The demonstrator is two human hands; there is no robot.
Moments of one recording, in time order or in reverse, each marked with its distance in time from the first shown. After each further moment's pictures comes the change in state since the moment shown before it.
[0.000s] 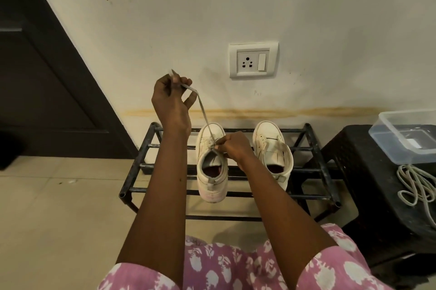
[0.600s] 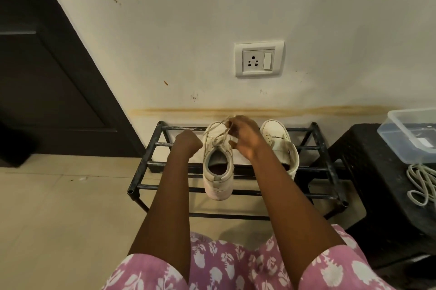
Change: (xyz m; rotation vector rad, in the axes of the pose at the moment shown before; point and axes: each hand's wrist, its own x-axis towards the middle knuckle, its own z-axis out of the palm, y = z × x) left_hand 0.001 -0.053 -0.054 1.493 -0.411 -0.482; right_hand -0.010 -0.024 -0.018 0.834 -0.045 0.101
